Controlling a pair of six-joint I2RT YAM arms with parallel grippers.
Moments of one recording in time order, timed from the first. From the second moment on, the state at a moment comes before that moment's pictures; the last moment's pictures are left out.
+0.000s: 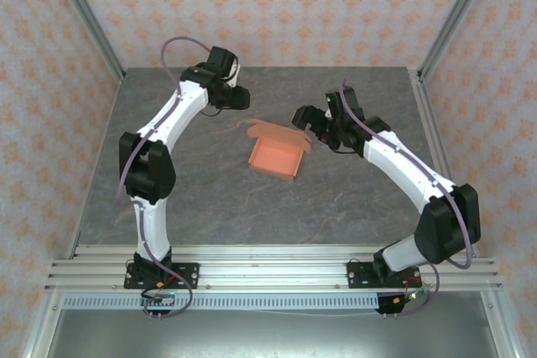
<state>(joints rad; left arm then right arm) -0.28 2.03 1.91 -0.90 0.11 -0.28 0.43 1.47 1.21 -0.52 -0.17 0.82</state>
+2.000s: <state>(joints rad) -0.31 2.02 1.75 -0.75 0.32 -0.56 0.42 1.73 1.41 -0.65 -0.22 0.76</state>
